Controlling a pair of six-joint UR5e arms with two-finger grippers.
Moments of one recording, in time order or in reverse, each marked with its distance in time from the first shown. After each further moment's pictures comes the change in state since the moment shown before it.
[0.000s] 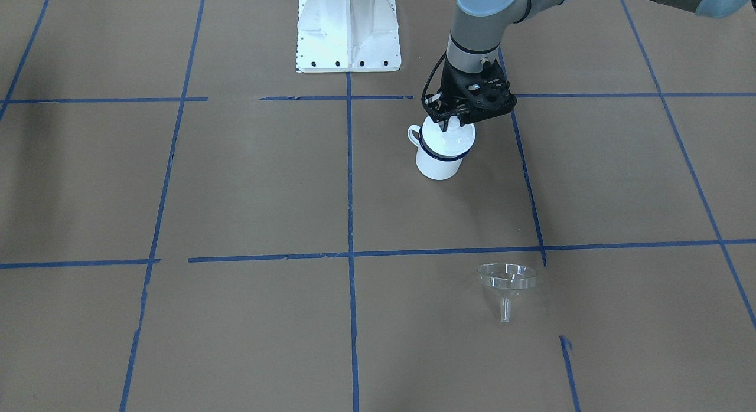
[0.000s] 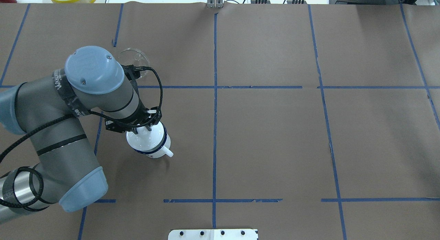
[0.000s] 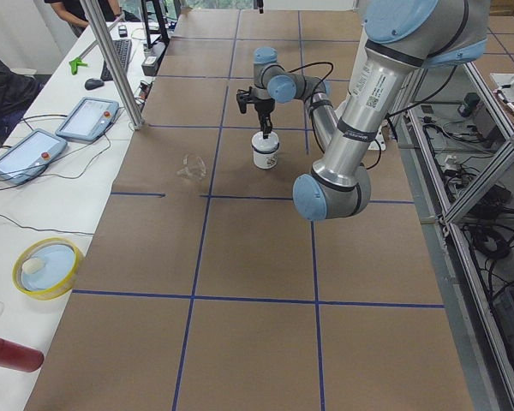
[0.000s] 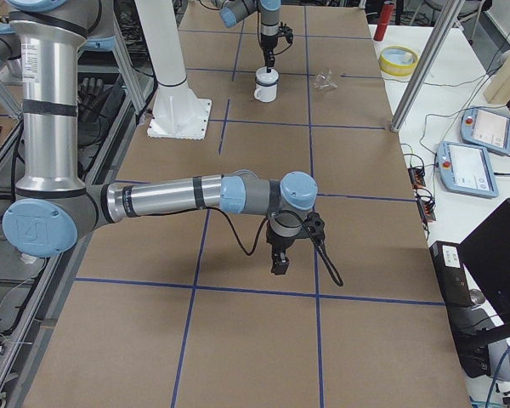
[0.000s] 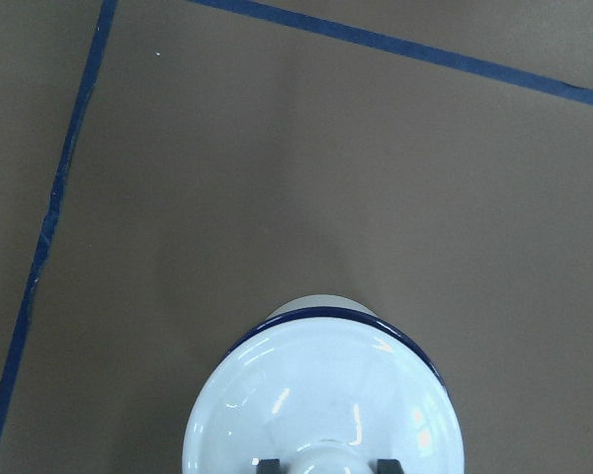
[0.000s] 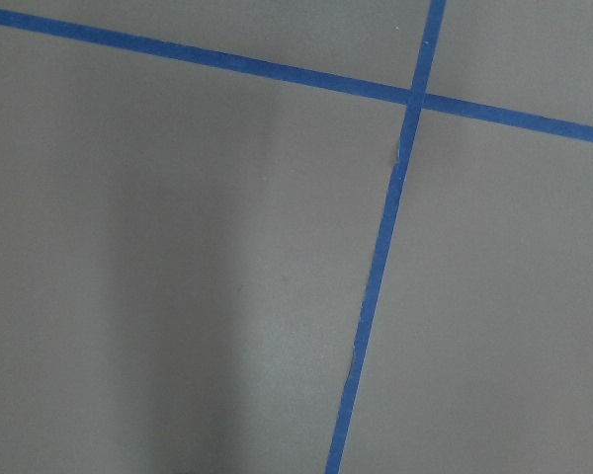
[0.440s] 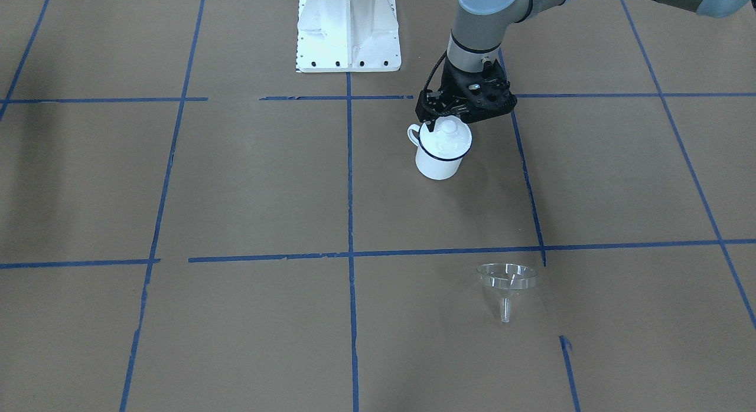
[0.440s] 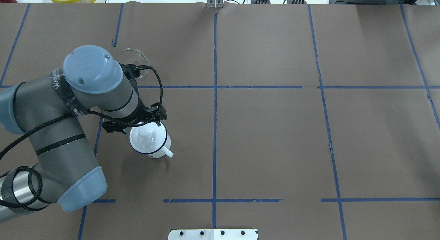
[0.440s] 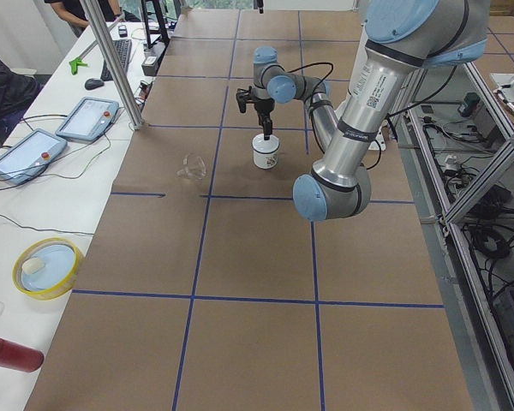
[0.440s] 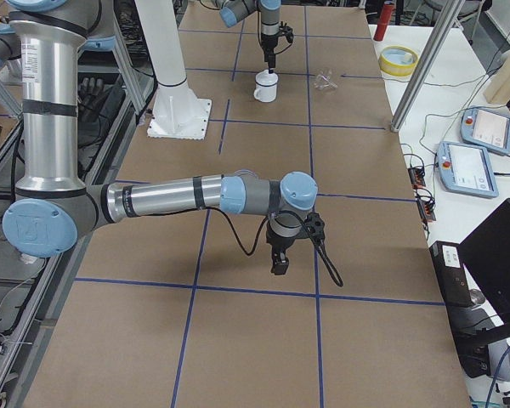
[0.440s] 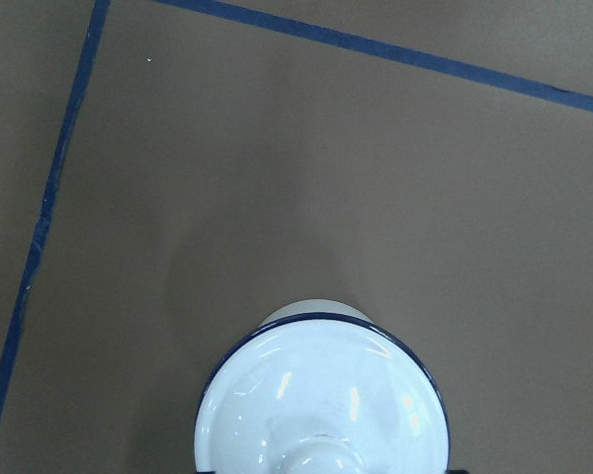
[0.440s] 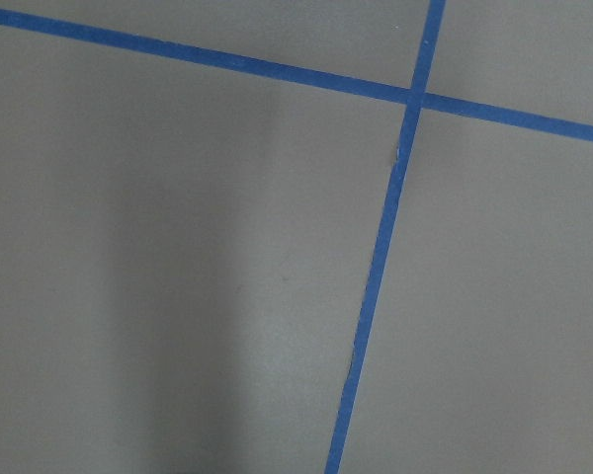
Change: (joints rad) left arm -0.003 0.002 -0.003 -0.011 0.000 0.004; right arm 0.000 0.000 -0.001 0.000 0.000 0.000
